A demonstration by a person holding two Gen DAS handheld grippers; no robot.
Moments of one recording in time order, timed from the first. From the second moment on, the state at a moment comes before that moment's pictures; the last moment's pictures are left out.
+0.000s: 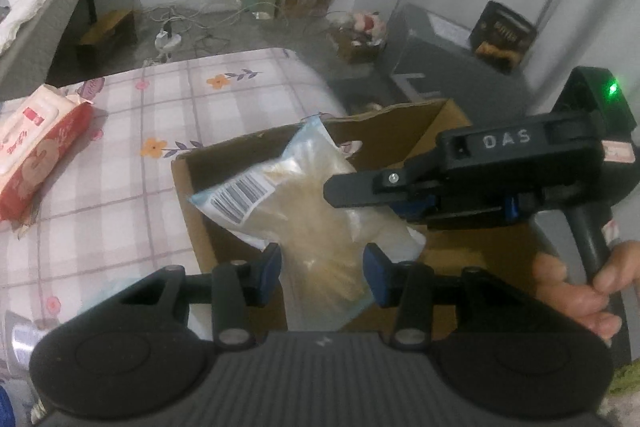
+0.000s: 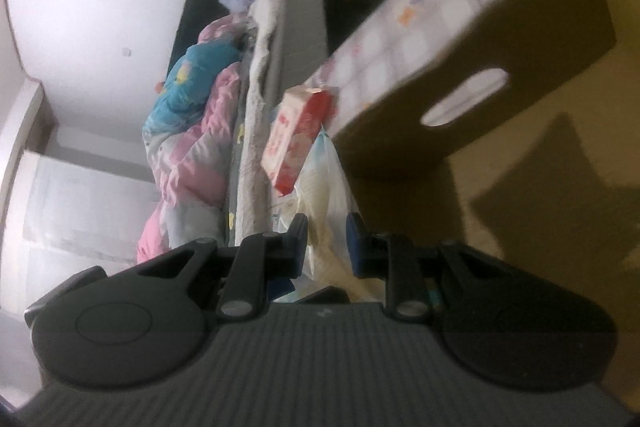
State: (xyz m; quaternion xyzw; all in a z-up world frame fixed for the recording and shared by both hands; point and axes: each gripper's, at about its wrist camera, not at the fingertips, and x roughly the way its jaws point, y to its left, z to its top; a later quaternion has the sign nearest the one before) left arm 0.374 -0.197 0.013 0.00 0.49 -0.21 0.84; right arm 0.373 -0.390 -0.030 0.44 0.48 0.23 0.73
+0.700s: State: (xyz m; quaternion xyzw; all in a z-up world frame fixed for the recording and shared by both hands) left arm 0.358 -0.158 0.043 -0.02 0.46 -0.19 0.86; right arm 0.410 -0.355 -0.105 0.42 0.54 0.17 0.71
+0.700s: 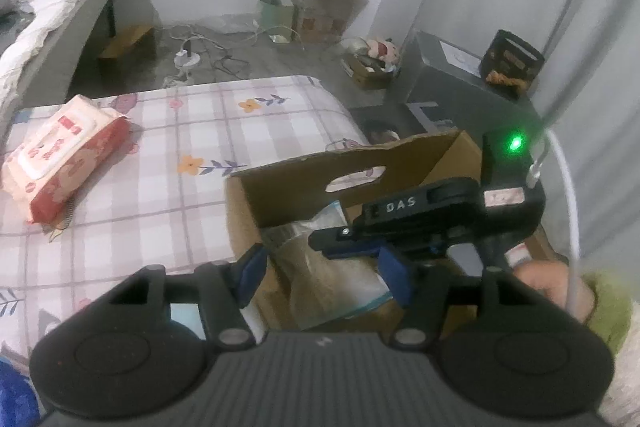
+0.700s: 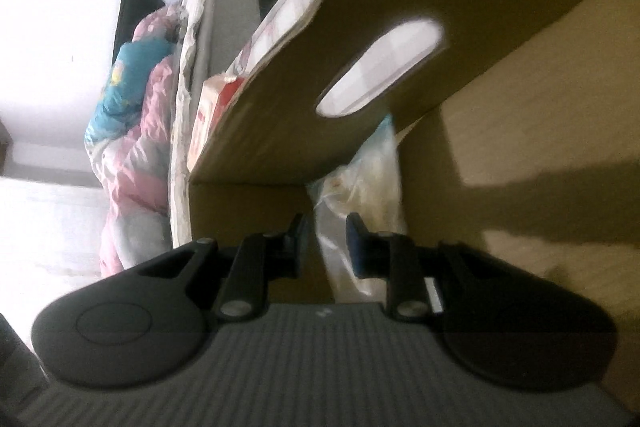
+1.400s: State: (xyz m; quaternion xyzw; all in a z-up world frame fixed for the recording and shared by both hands) left arm 0.275 -0.023 0.069 -0.06 0.44 -0.09 0.89; right arm 0.407 -0.342 -0.090 0.34 0.53 0.10 0.77
